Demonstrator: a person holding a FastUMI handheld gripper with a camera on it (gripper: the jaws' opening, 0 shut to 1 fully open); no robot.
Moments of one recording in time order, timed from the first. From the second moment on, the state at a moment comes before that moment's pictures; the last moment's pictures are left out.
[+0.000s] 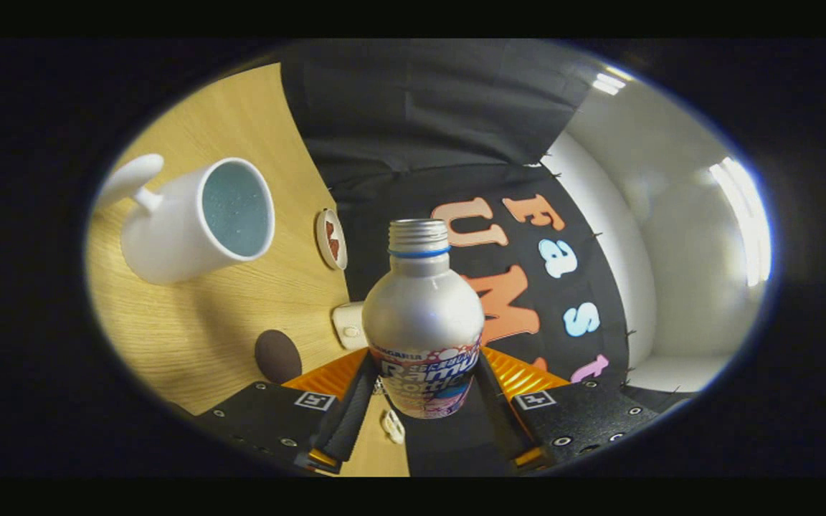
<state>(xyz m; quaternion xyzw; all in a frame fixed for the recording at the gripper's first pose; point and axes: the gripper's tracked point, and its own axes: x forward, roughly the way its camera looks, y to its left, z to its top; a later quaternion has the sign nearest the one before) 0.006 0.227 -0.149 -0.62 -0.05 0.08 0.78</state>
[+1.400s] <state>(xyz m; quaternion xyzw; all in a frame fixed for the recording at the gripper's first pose) 0.018 0.237 -0.131 -0.73 -0.11 0.07 0.67</state>
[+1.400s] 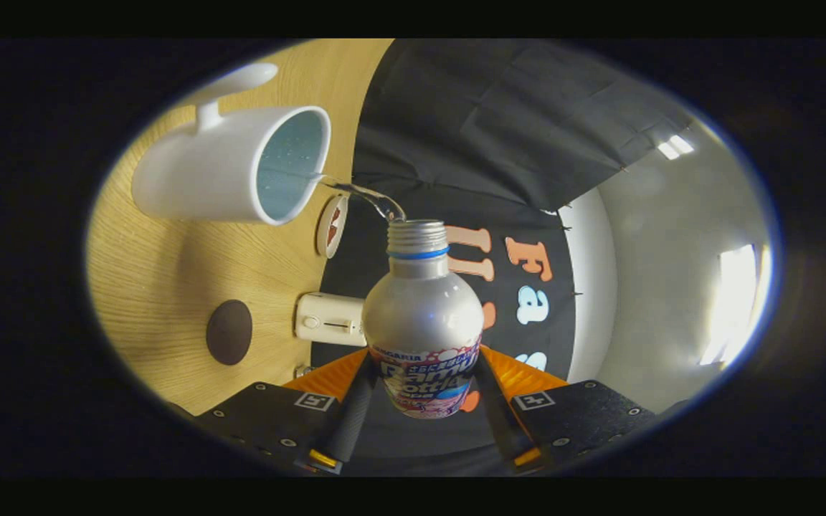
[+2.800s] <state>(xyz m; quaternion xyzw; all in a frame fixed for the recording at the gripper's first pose) 0.022 0.244 -0.116 -0.76 -0.15 0.08 0.63</state>
